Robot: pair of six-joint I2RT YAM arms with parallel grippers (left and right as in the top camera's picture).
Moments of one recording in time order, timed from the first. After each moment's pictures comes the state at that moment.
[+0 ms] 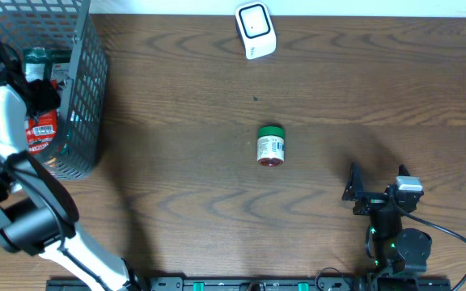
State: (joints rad) left arm 0.50 1.99 1.61 -0.76 -0.08 -0.04; right arm -0.04 0.01 0.01 -0.07 -0.03 0.11
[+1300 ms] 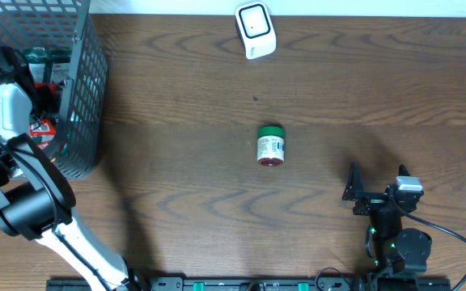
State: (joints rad) left arm 0.50 2.09 1.64 -0.70 -0.13 0.04; right arm -0.04 0.01 0.01 -0.07 -0.03 0.11
